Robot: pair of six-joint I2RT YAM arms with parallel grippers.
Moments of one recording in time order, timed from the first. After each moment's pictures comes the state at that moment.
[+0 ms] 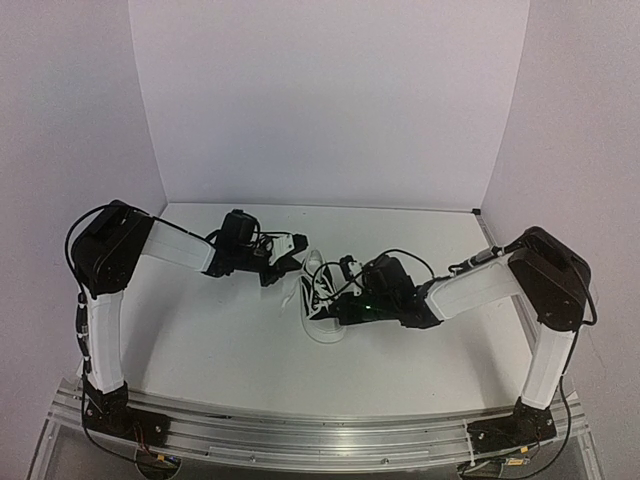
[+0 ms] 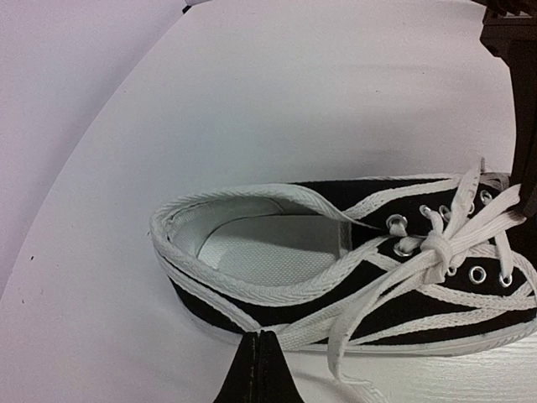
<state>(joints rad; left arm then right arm) -0.56 2.06 1.20 0.30 0.52 0.69 0.85 1.89 0.94 0.30 -0.12 0.55</state>
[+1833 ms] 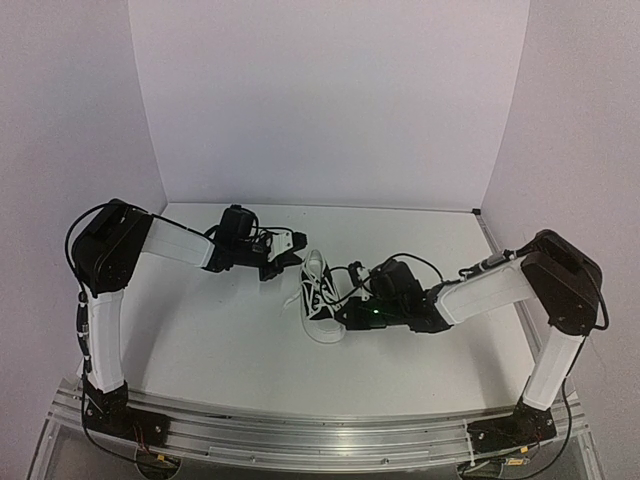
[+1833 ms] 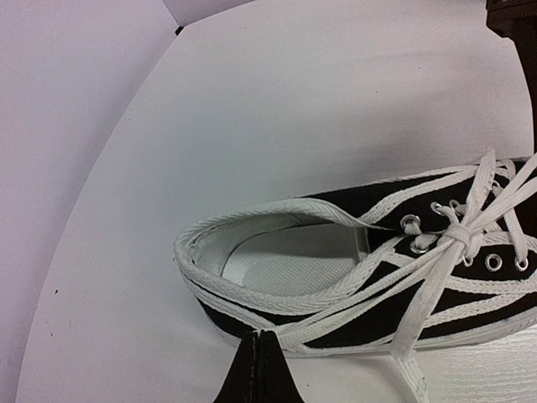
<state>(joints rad) -0.54 2.07 1.23 0.29 0.57 0.79 0.85 1.83 0.86 0.28 -0.15 0.65</state>
